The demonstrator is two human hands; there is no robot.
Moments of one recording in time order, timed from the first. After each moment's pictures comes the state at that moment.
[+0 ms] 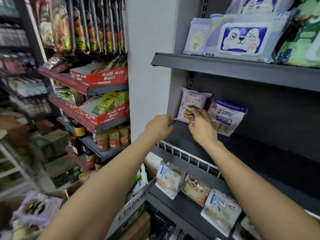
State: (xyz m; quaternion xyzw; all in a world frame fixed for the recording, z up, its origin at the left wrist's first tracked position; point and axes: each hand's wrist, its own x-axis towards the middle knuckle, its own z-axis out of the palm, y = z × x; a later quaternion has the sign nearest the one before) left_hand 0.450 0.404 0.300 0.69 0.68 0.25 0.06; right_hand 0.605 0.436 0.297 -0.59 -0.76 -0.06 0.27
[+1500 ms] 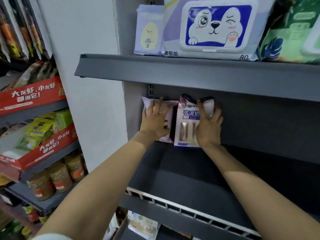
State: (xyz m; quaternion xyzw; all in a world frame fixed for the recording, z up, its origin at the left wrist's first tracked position) left_hand 0.521 0.584 0.301 0.79 0.57 0.20 -0.09; right_hand 0.688 0.543 0.292 -0.70 -0.61 -0.08 0.36
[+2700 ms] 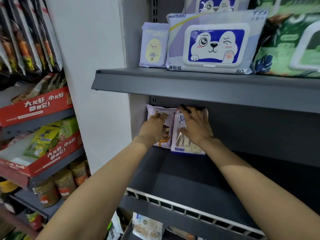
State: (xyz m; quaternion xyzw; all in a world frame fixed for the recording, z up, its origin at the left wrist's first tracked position) left_hand 0.504 0.572 0.314 0.80 0.56 0.24 -0.02; right_hand 0.667 0.542 0.325 -0.62 -0.74 -0.16 0.20
